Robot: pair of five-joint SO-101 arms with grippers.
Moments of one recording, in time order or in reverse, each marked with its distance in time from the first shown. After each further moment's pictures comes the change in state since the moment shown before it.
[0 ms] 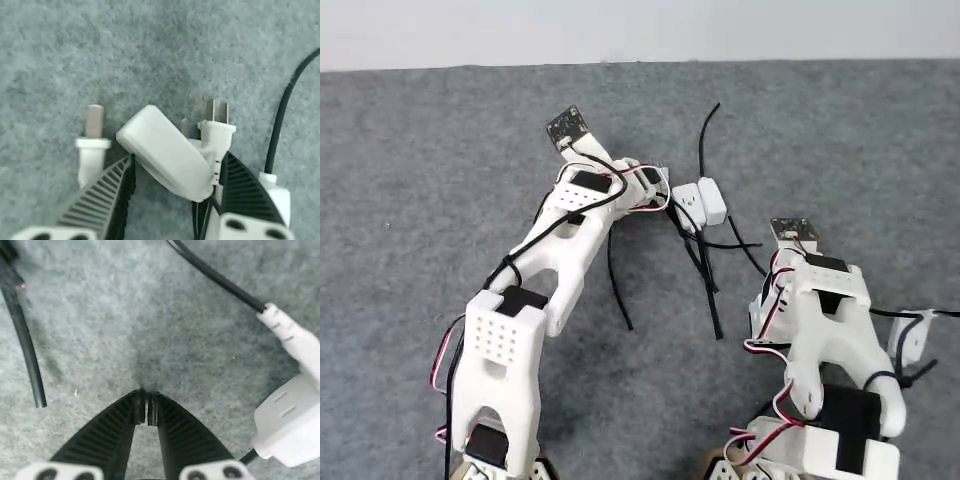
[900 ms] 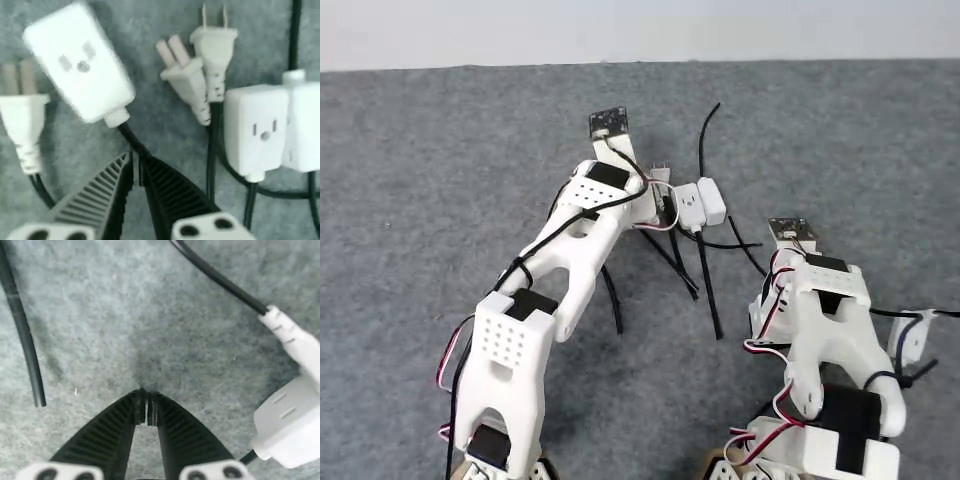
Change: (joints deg) left arm 3.3 0.2 -6.4 19.1 -19.6; right arm 0.0 0.0 0.0 0.0 0.7
